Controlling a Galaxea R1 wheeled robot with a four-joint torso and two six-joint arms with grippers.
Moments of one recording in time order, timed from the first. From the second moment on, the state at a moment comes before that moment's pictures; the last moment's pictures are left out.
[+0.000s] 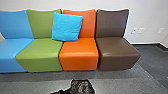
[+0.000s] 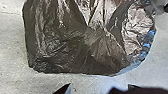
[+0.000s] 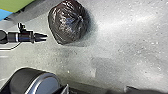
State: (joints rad) left arm 0.71 2.87 -2.48 -0.60 0.45 0.12; right arm -0.66 1.81 -1.03 -0.20 -0.48 0.56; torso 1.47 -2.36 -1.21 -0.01
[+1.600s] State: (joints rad) left arm 0.63 2.87 -2.50 -0.60 0.46 0.12; right arm -0.62 1.80 -1.00 -0.20 -0.53 0.56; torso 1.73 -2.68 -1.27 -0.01
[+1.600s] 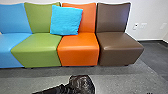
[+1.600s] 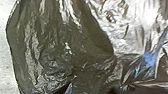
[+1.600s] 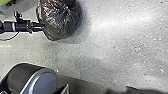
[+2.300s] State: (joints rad) left arm 0.56 2.86 -2.49 -0.60 0.43 0.12; right arm -0.62 1.82 -0.99 -0.20 -0.52 0.56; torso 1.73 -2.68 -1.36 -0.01
